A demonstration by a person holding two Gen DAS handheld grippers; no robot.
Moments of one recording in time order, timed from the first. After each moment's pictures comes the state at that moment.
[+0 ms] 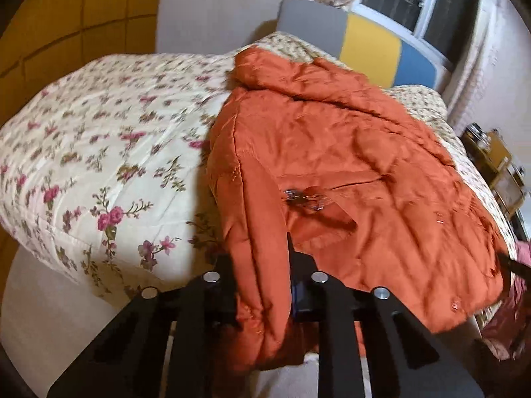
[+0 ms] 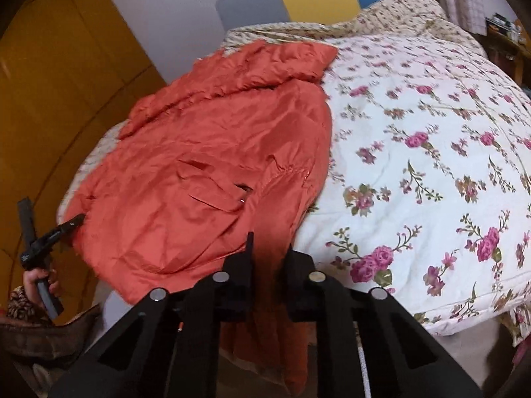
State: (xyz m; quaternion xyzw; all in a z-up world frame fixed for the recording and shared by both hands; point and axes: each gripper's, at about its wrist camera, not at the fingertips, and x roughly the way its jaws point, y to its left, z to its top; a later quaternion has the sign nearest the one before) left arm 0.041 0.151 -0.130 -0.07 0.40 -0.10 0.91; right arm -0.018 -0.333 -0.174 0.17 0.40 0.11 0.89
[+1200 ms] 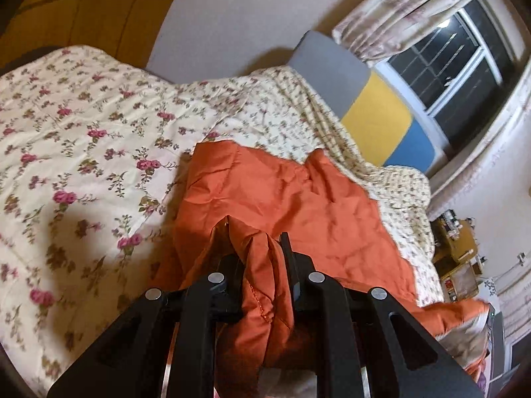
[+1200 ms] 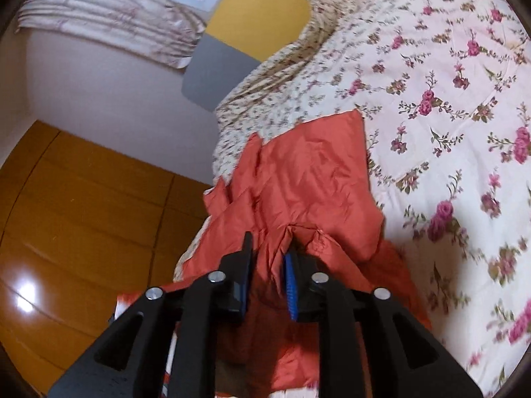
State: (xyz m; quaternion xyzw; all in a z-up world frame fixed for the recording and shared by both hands) left arm 0.266 0.156 -0.064 -0.24 0.38 -0.11 0.89; right arm 0.197 -0.409 -0.136 0.49 0.32 0.11 0.81
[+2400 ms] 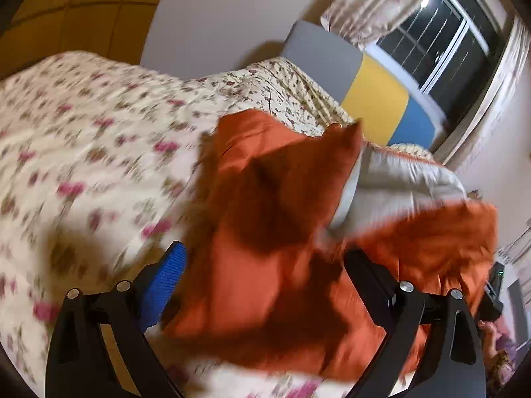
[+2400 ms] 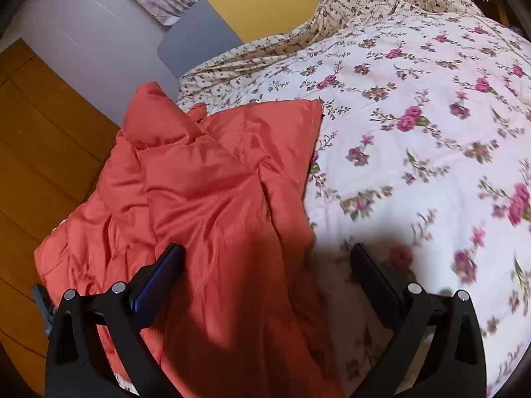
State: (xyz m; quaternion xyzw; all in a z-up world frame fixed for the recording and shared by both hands) left arm 0.258 0.168 -0.108 -0.17 0.37 -0.13 0.90; right arm 0.215 -0.383 -0.178 0.32 0.37 0.05 0.87
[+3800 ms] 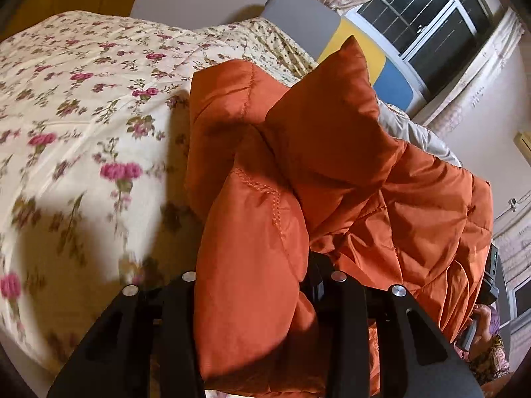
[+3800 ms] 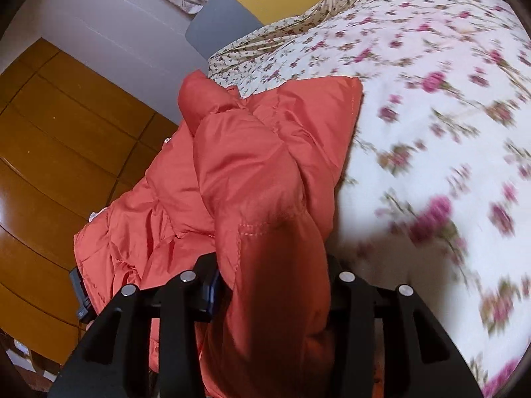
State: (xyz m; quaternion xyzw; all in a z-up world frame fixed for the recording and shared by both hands) left arm 0.126 0.144 -0.144 -0.19 0.42 -0.19 0.87; right arm 0.083 -0.371 -0.195 0.34 0.37 0.12 0.85
